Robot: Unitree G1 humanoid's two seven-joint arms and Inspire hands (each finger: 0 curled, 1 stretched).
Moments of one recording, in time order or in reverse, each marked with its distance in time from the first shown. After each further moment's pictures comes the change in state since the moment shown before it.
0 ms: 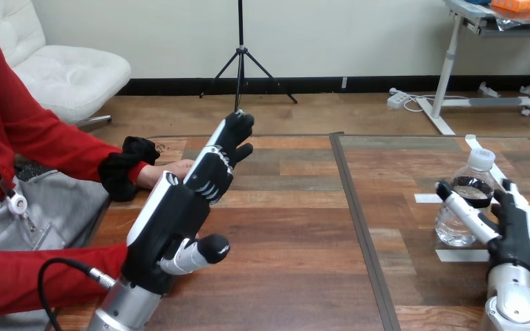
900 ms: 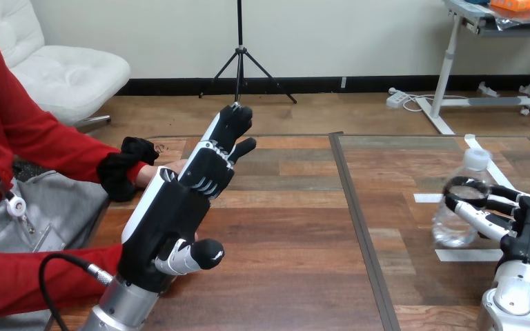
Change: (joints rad) left arm 0.005 -0.017 0.005 -0.067 -0.098 0.039 -0.102; right arm -0.030 0.008 -0.016 0.007 0.003 0.026 -0.126
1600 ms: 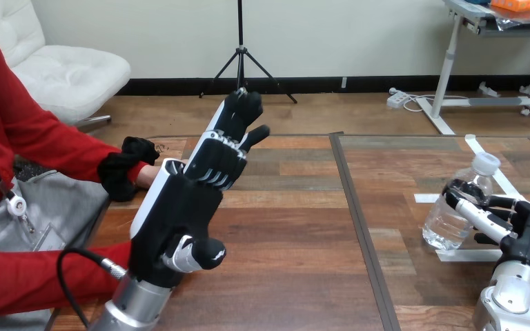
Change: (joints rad) left arm 0.001 -0.067 0.000 -0.067 -0.044 0.026 -0.041; right arm -0.009 0.016 -0.046 0.000 0.055 0.017 0.011
